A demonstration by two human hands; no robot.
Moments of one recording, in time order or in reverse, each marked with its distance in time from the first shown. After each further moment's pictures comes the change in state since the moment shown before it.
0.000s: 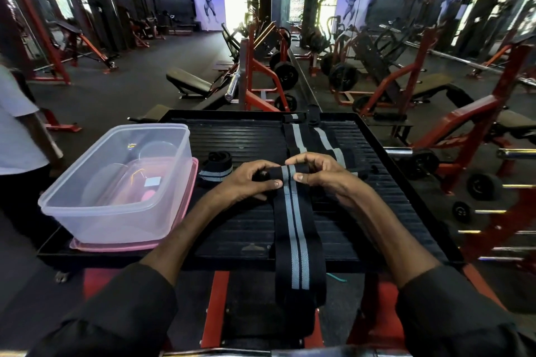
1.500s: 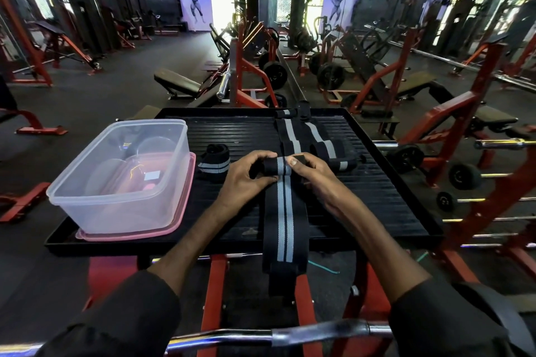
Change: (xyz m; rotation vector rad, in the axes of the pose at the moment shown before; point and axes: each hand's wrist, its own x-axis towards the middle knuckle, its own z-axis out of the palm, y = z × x) left_hand -0.034 0.004 0.029 0.144 0.334 0.334; right_hand -0.040 -0.007 0.050 0.111 0.261 -0.021
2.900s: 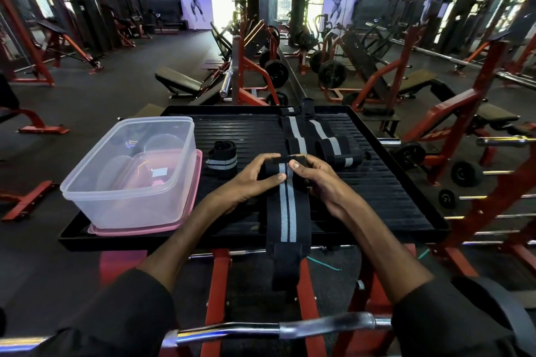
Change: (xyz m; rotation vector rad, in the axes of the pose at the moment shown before) left_hand -0.006 0.010 -0.017 -0.089 -0.346 -0.291; right_hand -0.016 -0.008 0.017 0.071 -0.008 0.121
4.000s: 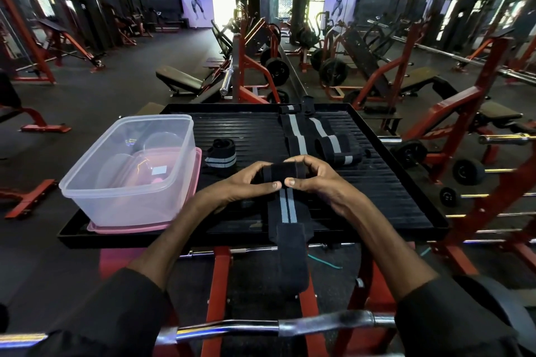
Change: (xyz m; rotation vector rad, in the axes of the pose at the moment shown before) left_hand -0.006 -0.007 -0.013 -0.010 -0.125 -0.092; right_hand 0.002 0.008 -0.015 -0.067 -0.123 -0.017
